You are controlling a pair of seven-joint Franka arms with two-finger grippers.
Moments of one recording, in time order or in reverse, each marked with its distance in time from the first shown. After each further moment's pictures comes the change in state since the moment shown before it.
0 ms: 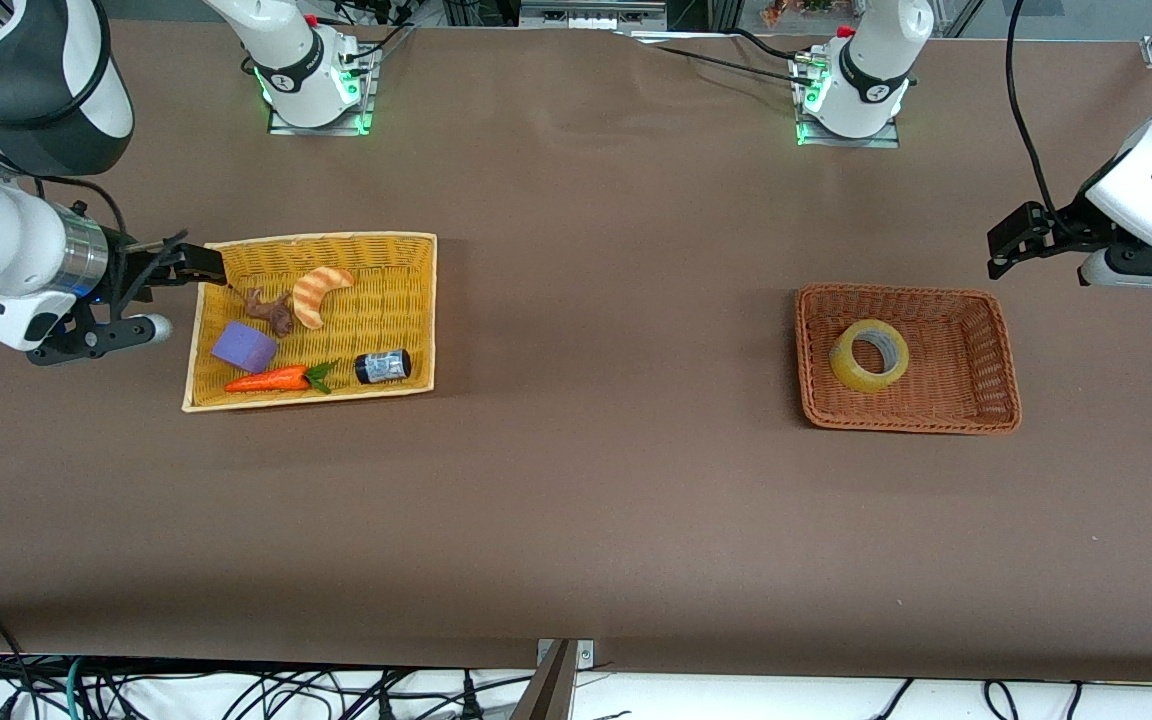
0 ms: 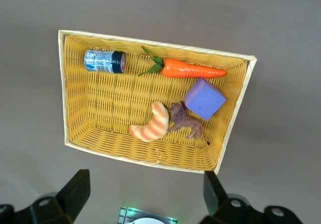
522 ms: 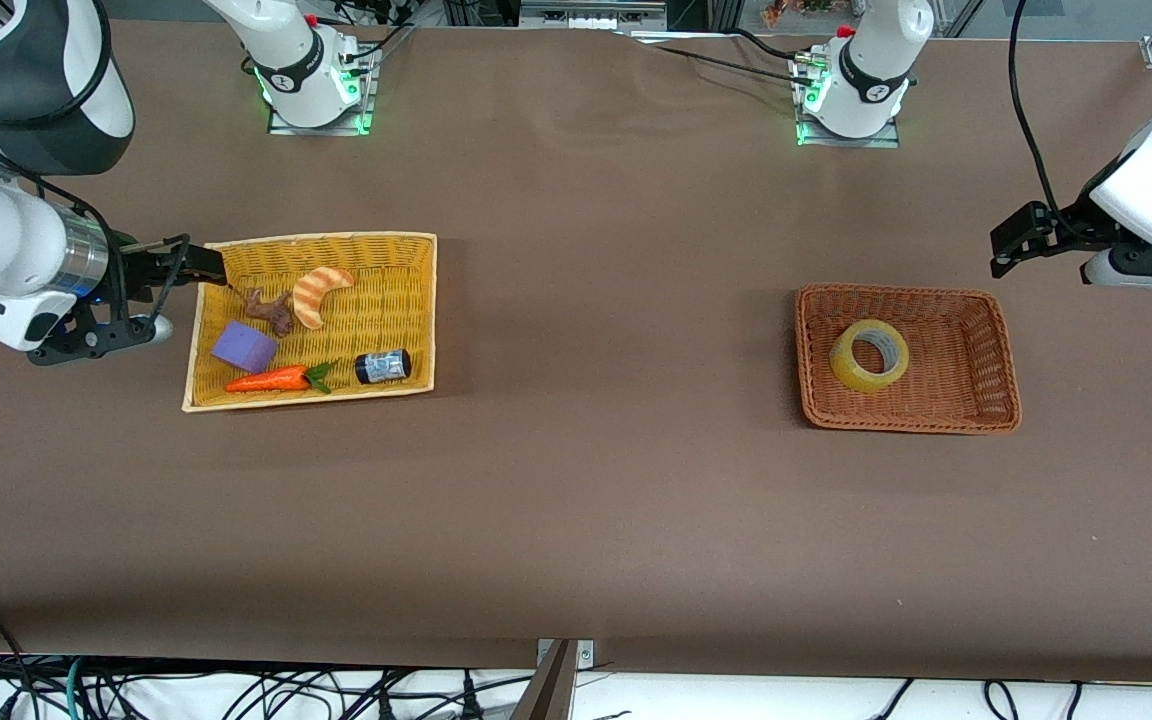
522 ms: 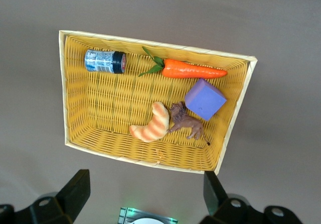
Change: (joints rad) left arm 0.000 0.000 0.006 0.000 0.000 -0.014 0.000; right arm 0.003 0.000 0.000 0.000 0.000 0.001 0.000
